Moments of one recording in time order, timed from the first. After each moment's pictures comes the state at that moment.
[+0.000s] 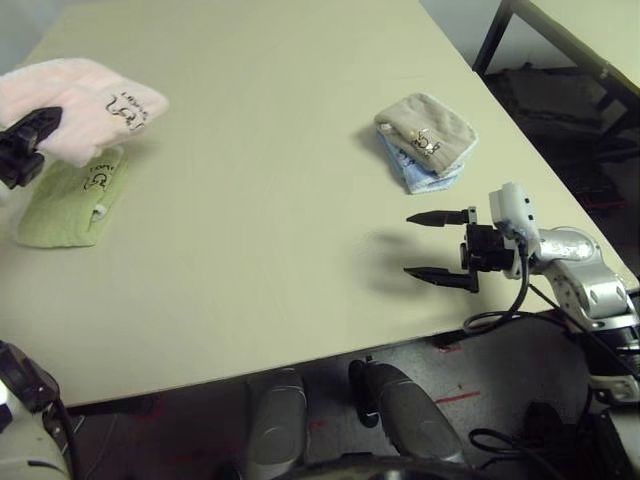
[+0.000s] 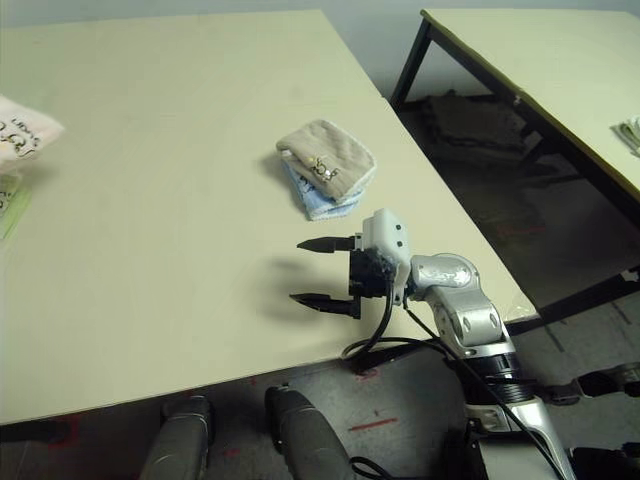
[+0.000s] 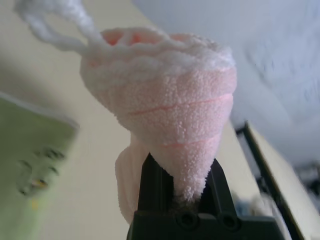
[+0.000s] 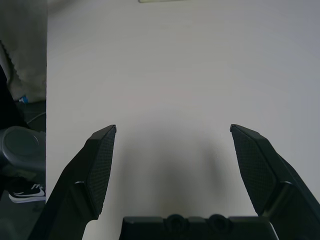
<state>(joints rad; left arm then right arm) -0.59 1.00 0.79 0.62 -1.00 0.78 -0.42 -0.35 -0.61 0.06 0.02 0.42 0.12 1.31</state>
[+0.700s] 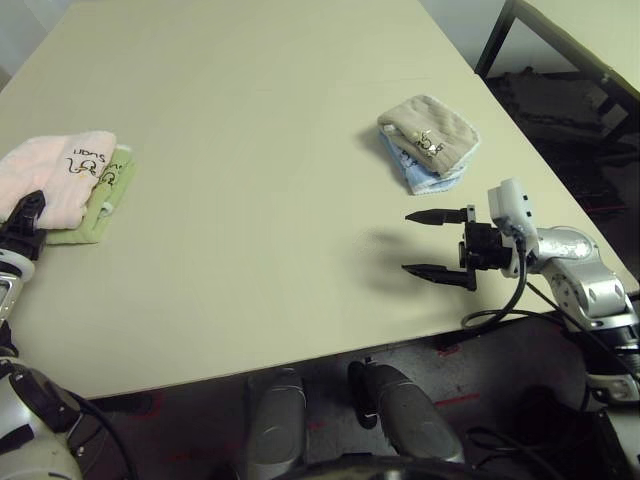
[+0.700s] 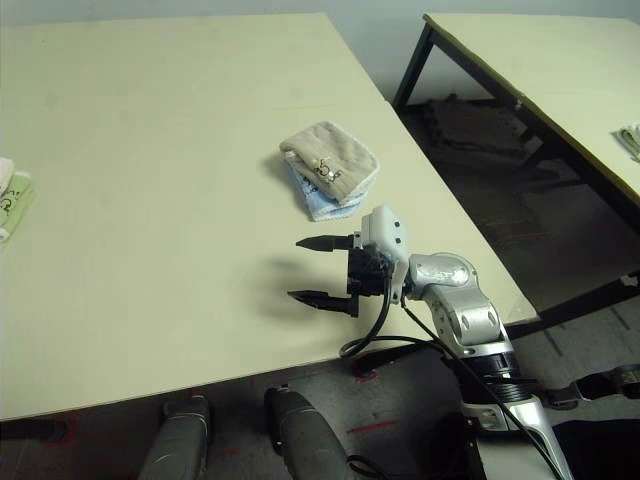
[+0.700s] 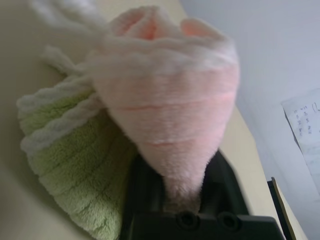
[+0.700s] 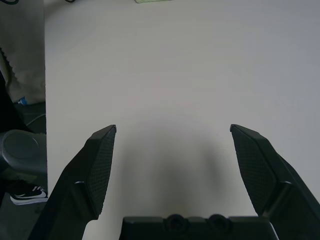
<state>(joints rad) -0.46 0.90 0.88 0.94 -0.90 0.56 -0.56 -0.35 -0.61 0.06 0.01 0.42 0.15 1.29</state>
